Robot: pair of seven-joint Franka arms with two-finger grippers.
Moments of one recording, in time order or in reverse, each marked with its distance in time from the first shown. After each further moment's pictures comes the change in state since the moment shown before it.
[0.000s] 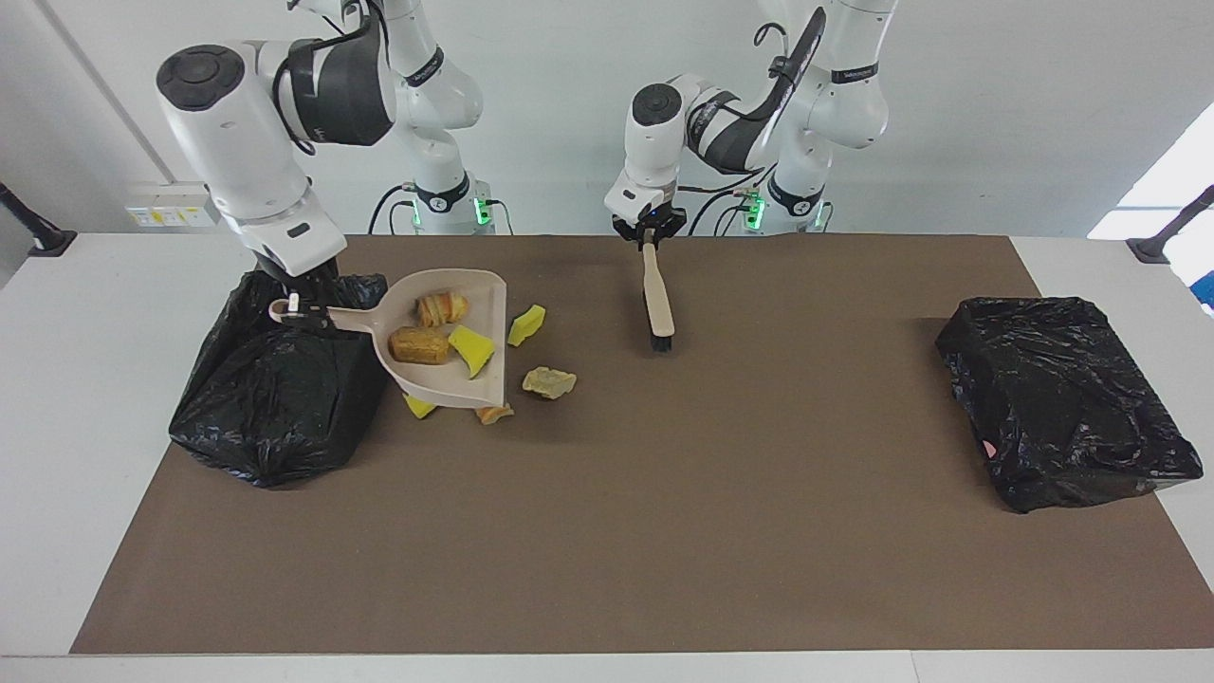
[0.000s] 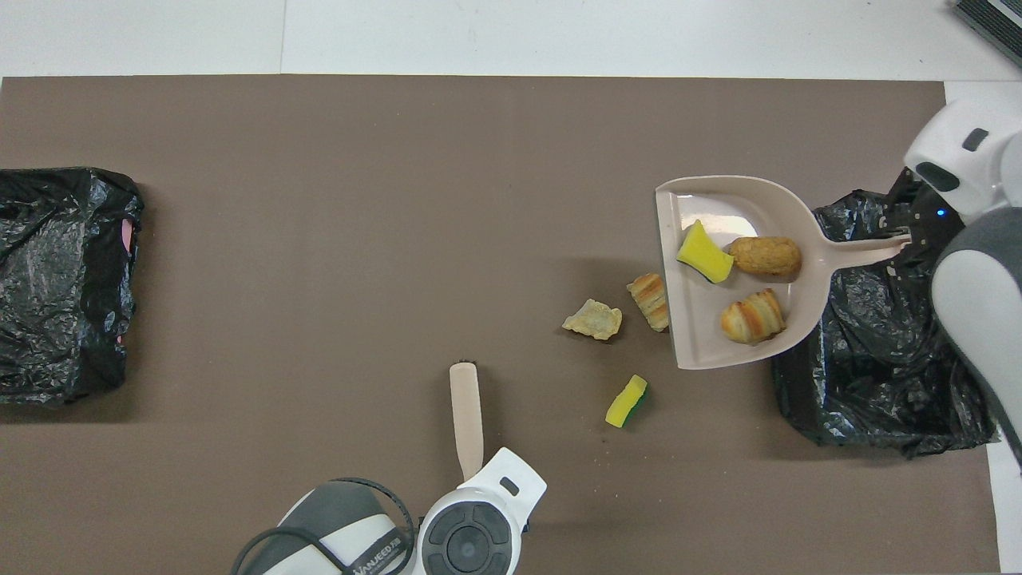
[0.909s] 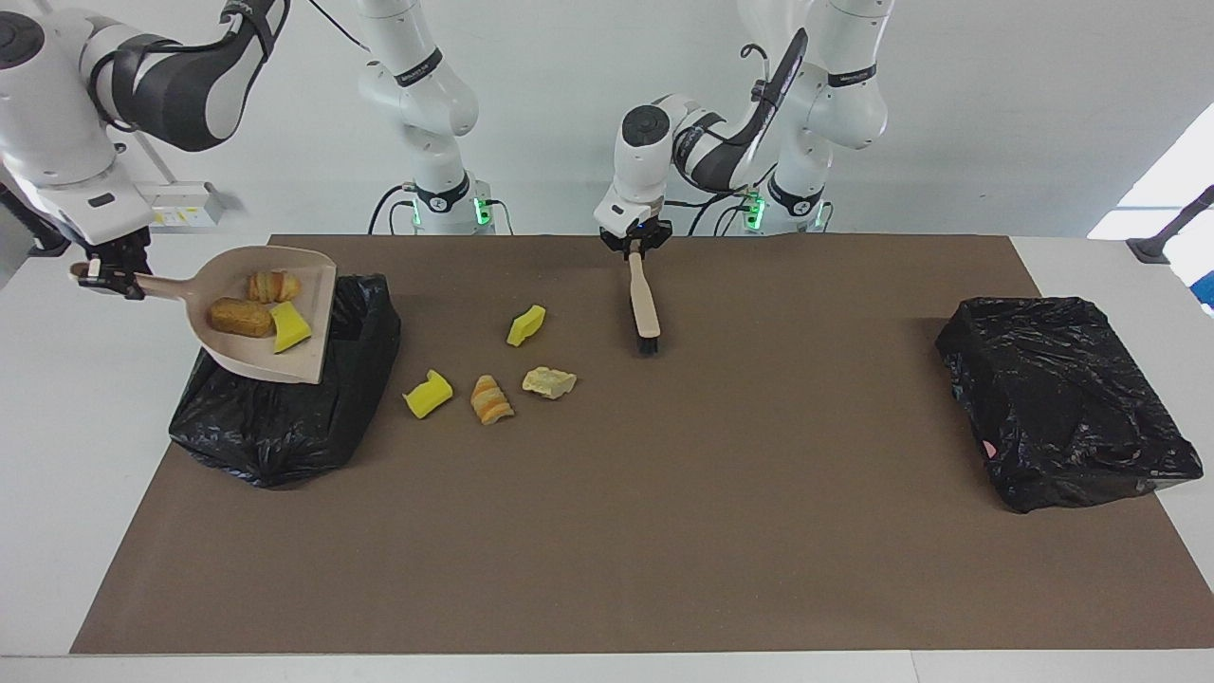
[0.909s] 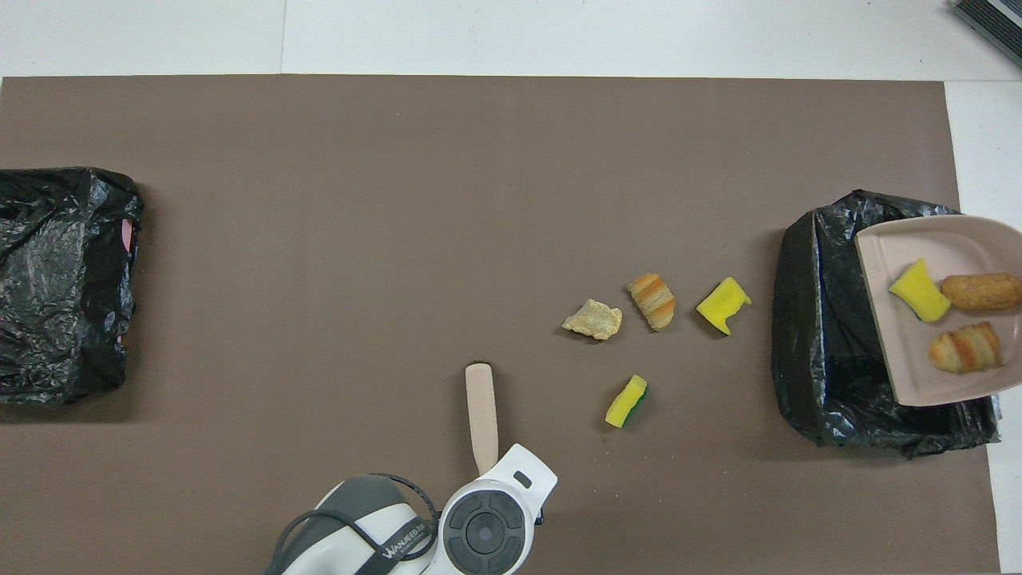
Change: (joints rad) left arm -0.021 0.097 0.004 -0.002 -0.029 0.107 -0.005; right arm -0.288 -0.014 -0.020 -0.012 -0.264 0.098 -0.295
